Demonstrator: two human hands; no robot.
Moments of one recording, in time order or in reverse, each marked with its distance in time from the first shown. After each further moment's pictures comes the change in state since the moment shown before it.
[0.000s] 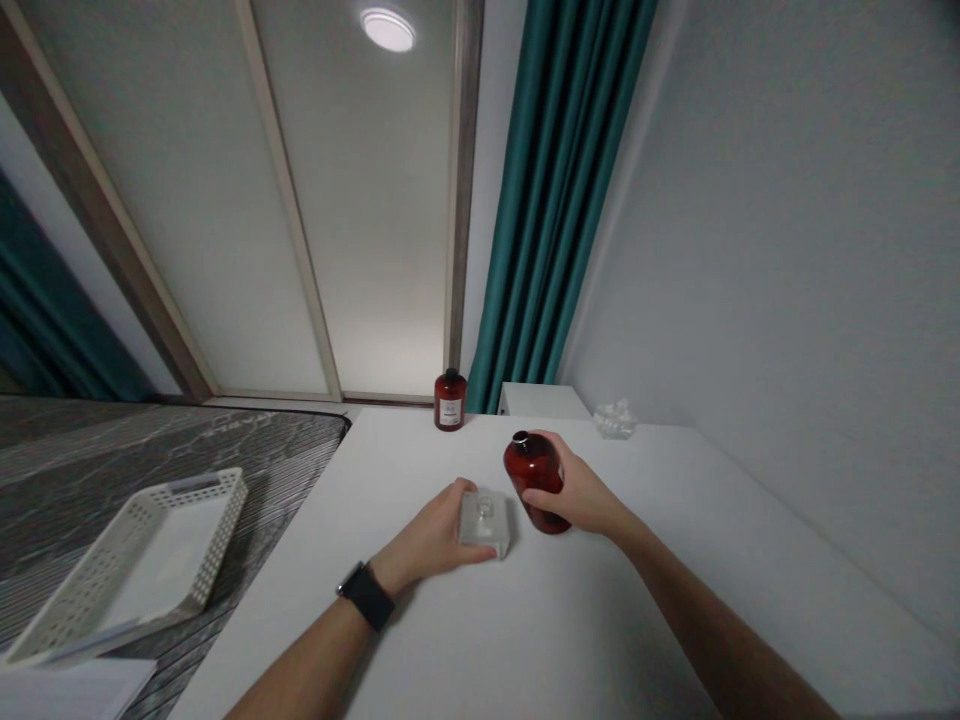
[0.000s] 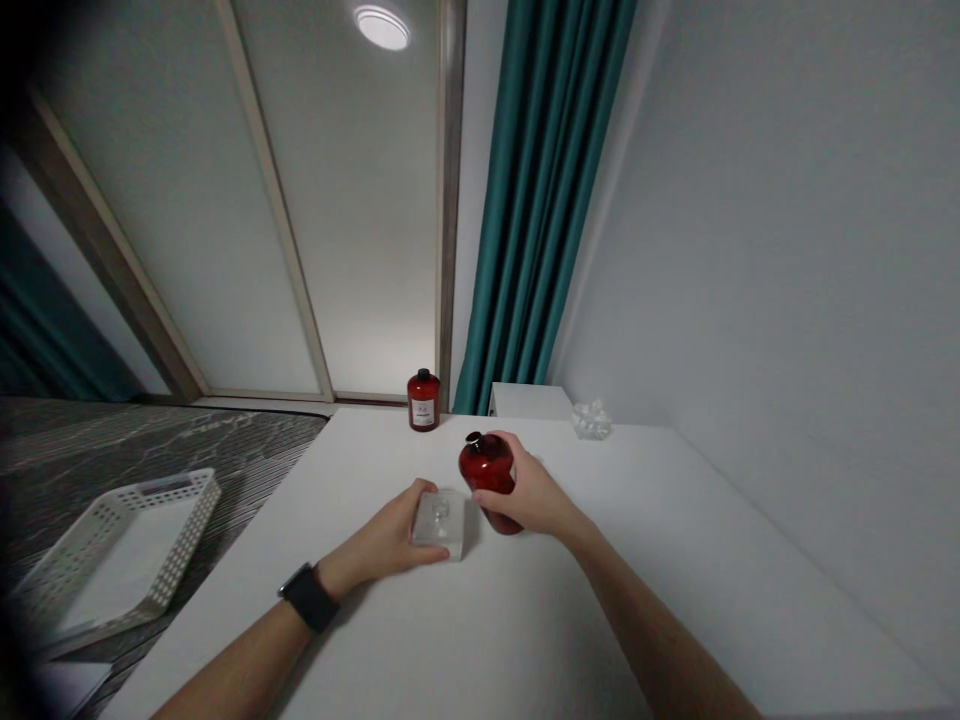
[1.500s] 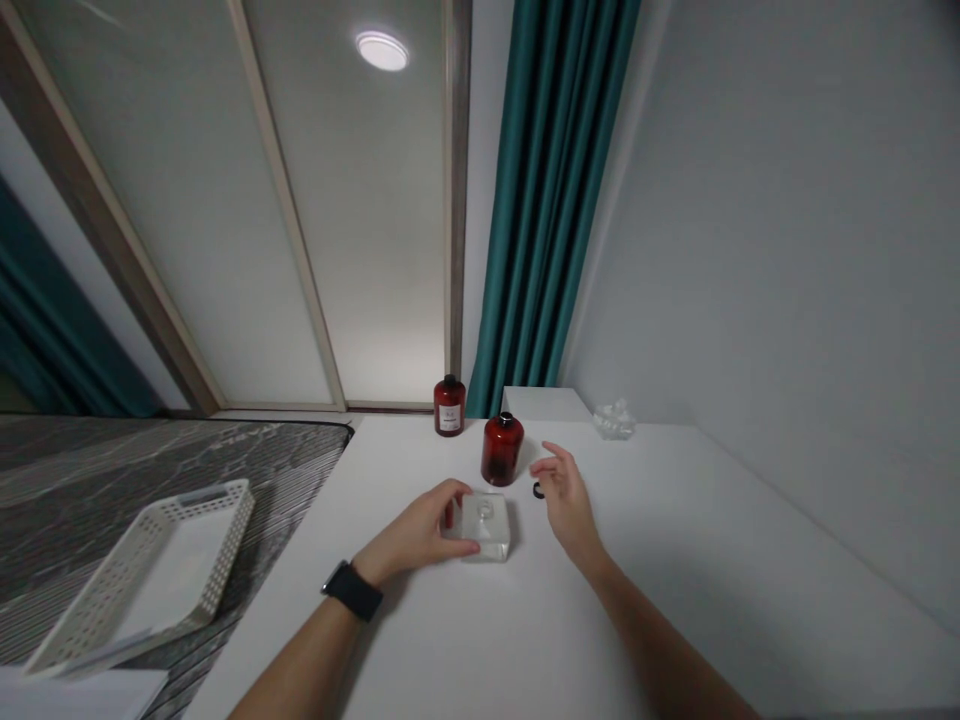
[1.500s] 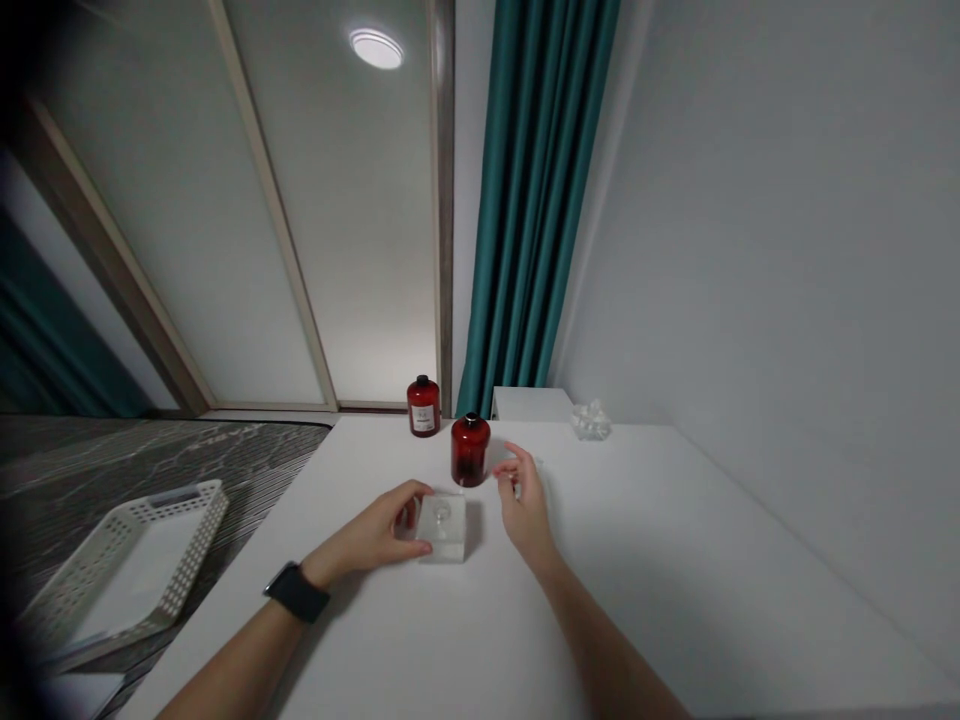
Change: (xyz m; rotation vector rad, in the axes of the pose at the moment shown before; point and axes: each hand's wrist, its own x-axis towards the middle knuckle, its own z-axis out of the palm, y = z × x) left_hand 0.001 -0.003 -0.027 0.044 -0.062 0.051; right_hand -0.006 0.037 0.056 0.199 0.462 0.035
